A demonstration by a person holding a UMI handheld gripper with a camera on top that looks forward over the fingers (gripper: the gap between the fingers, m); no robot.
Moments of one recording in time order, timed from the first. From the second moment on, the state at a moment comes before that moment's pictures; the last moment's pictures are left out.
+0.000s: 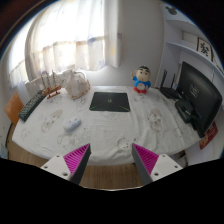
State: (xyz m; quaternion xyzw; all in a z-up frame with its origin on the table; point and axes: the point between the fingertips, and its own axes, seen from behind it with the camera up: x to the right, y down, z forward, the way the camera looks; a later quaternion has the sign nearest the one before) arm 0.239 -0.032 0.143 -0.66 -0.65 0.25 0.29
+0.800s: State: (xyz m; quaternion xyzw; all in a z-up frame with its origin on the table) arm 0.165 -0.258 0.047 -0.62 -0.64 0.31 0.33
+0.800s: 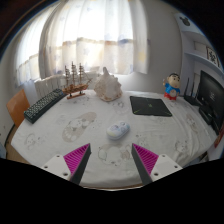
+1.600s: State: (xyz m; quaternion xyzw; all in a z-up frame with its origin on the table) arm 0.012 -0.262 -0.018 -0.62 -0.66 0.31 0.29
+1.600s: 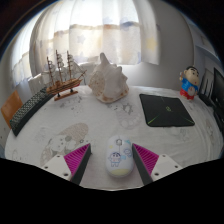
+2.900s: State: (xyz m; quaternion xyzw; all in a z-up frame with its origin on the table) arm -0.172 -0.014 -0.014 -0.65 -0.64 0.28 0.29
